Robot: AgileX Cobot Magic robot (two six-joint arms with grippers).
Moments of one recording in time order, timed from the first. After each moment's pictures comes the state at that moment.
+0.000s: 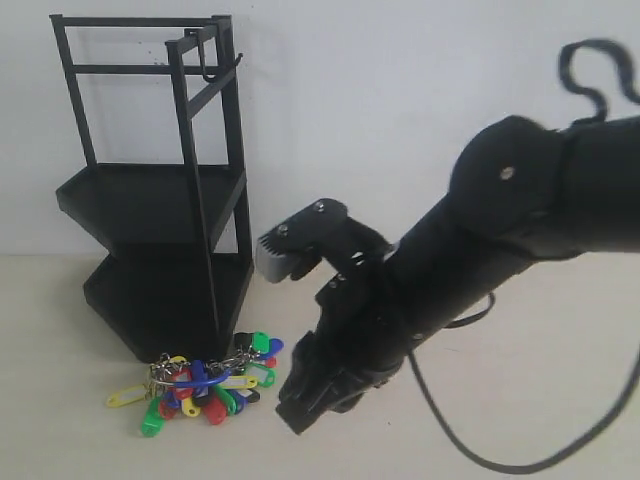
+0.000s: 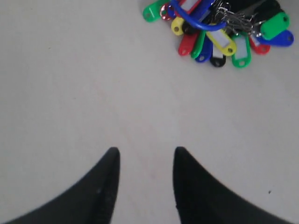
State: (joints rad) left arm -0.16 0.00 0.00 0.34 0.29 -0.39; right arm 0.67 1.67 -1.17 0.53 0.66 -0.76
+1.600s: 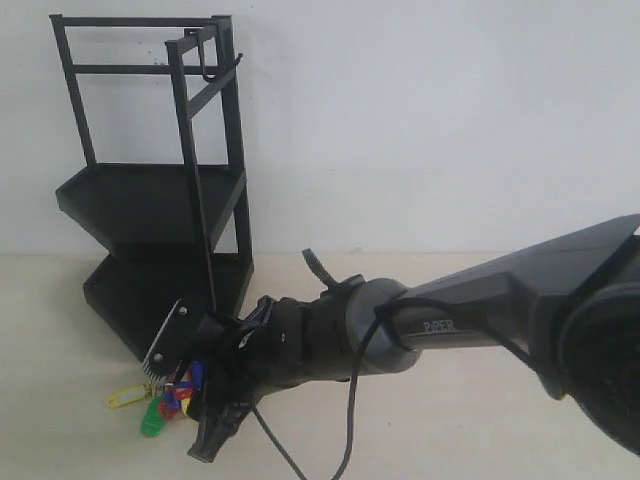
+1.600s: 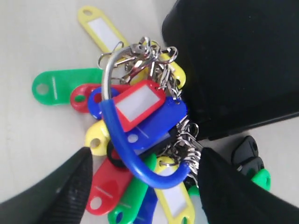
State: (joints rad) left arm -0.16 0.00 0.00 0.34 0.29 -0.39; right arm 0.81 2.26 -1.50 0.53 0.08 -1.12
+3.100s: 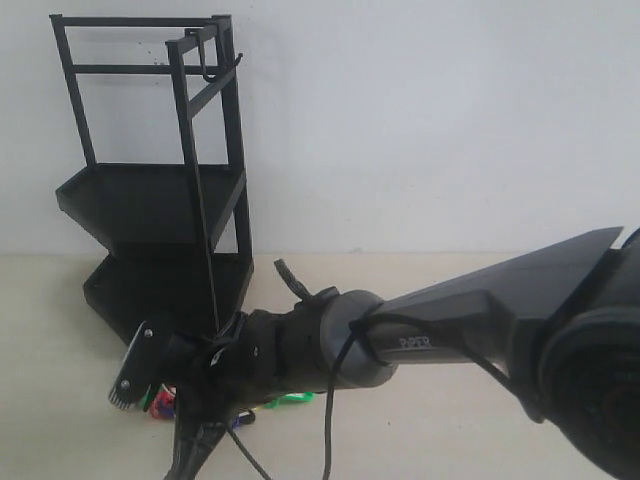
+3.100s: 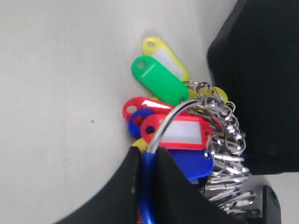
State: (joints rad) left arm -0.16 0.00 0.00 0.34 0.29 -0.39; right arm 0.86 2.28 -1.53 0.53 0.13 -1.17
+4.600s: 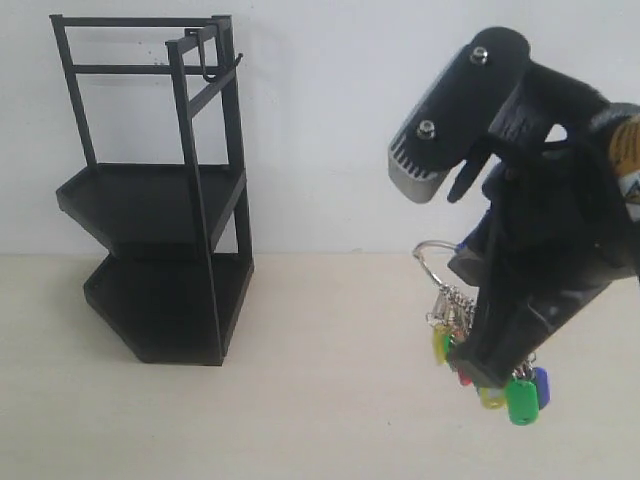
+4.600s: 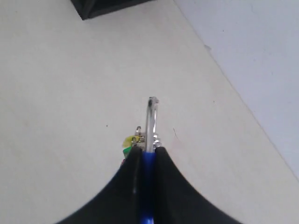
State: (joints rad) left arm -0.16 0.00 0.00 0.34 0.29 -0.39; right arm 0.86 1.16 -1.06 -0.47 0.80 -0.01
